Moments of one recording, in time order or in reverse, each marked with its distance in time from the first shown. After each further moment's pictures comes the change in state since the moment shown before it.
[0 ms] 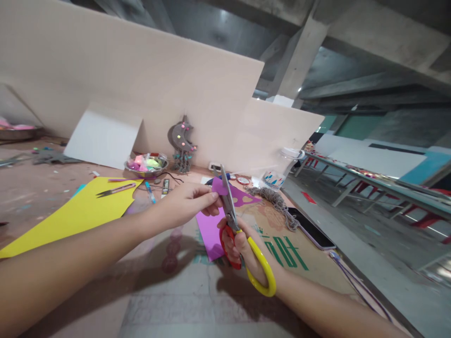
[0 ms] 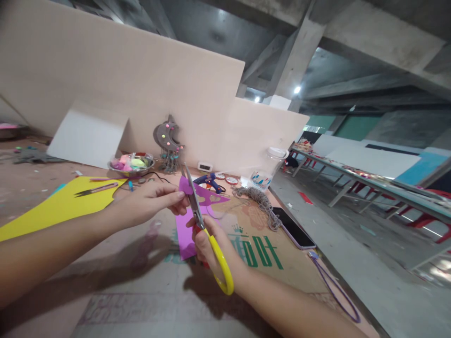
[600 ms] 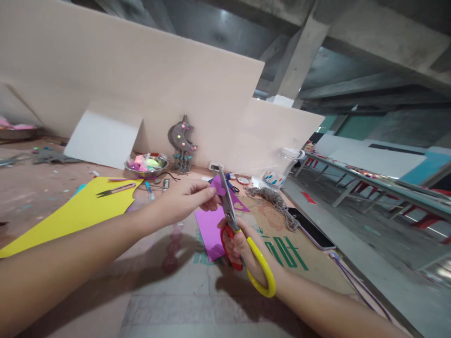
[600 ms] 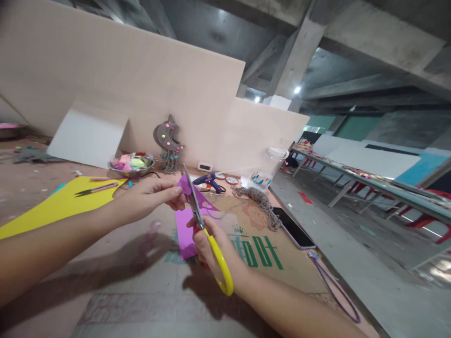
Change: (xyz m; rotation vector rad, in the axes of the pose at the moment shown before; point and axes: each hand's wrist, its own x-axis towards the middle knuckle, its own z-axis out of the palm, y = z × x) left_hand 0.001 0.003 -0.004 0.038 0.059 0.022; right_hand 0.000 0.000 0.000 -0.066 0.028 0.011
